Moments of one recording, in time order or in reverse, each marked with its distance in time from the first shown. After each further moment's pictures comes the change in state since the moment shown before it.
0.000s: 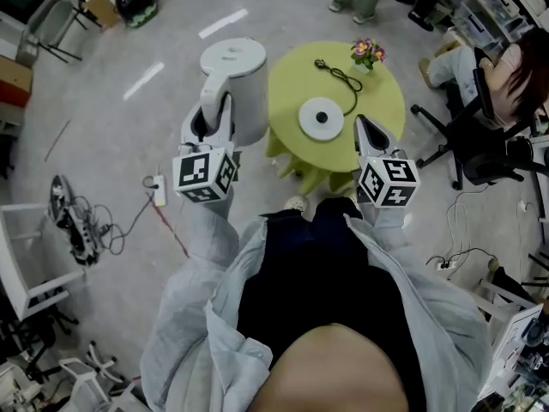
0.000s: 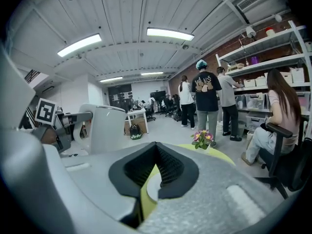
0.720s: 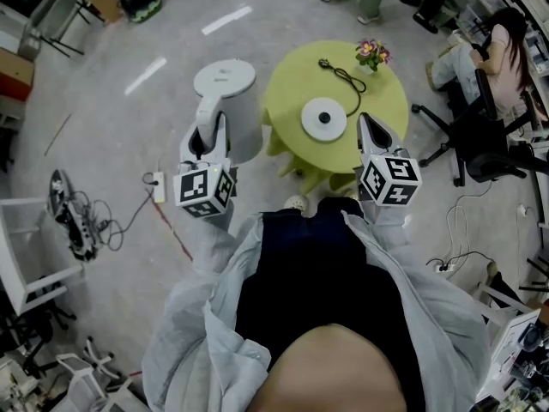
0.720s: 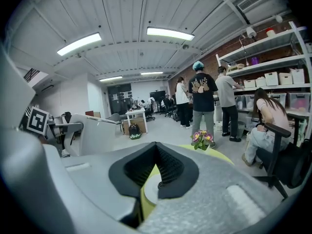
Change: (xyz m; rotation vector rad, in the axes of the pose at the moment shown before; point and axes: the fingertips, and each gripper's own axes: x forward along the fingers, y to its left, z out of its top) left arm -0.033 0.019 -0.039 -0.034 0.080 0.094; right arm 0.009 -0.005 0.002 -0.004 0.002 -0.006
